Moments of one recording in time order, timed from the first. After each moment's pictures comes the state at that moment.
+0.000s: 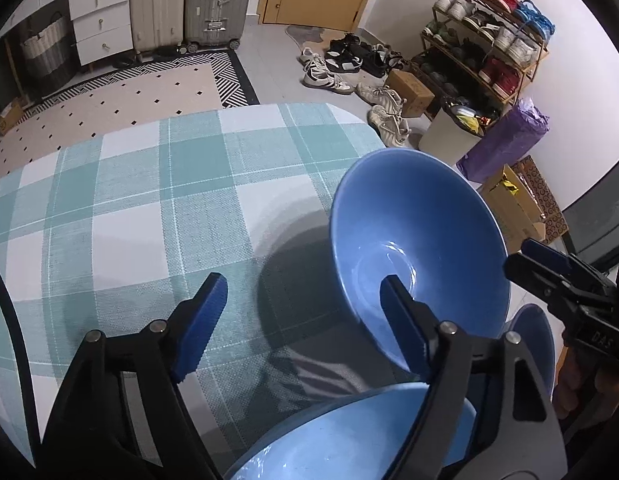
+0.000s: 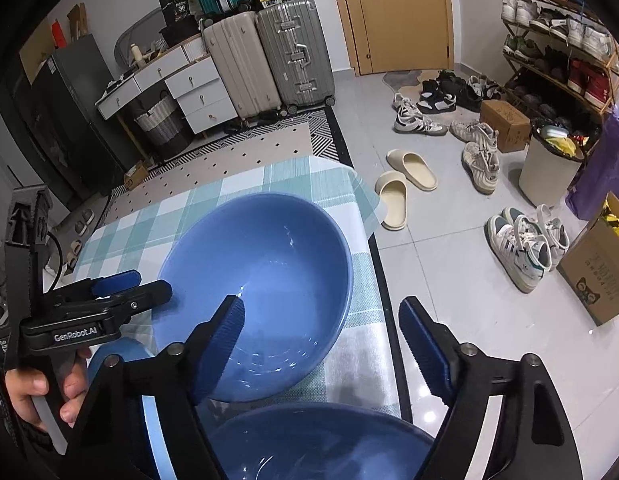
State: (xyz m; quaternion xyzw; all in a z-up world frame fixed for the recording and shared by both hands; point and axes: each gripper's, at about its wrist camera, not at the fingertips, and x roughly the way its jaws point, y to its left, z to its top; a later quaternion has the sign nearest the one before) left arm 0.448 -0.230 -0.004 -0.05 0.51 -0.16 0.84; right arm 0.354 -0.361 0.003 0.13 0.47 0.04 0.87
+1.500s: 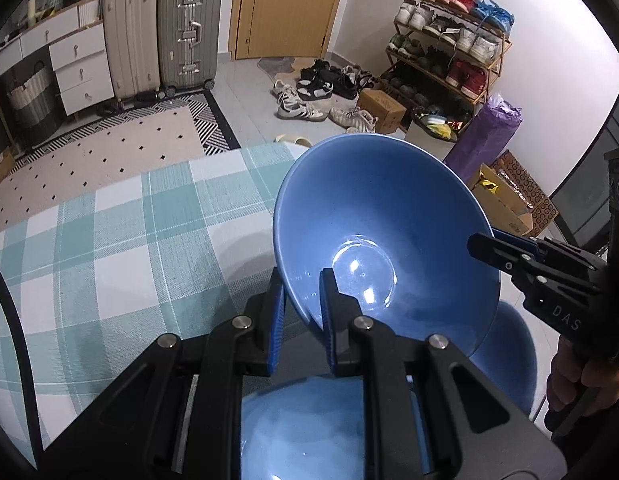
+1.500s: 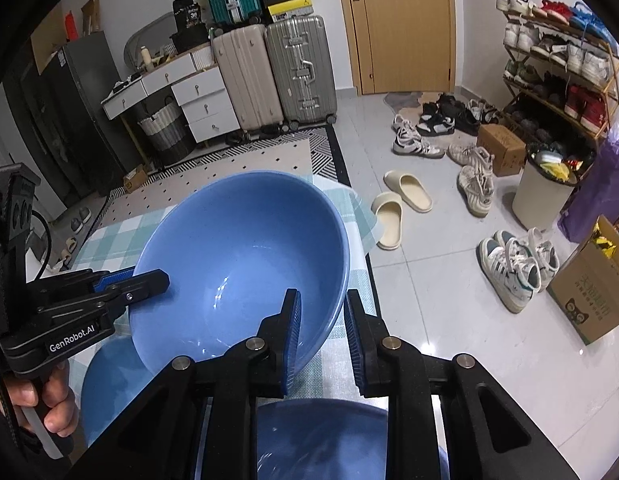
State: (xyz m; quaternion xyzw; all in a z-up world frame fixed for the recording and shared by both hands) left arm 0.402 -0.255 0.061 -0.01 0.45 -0.20 0.87; right arm 0.335 -0.355 0.031 0.10 0.43 0.03 0.90
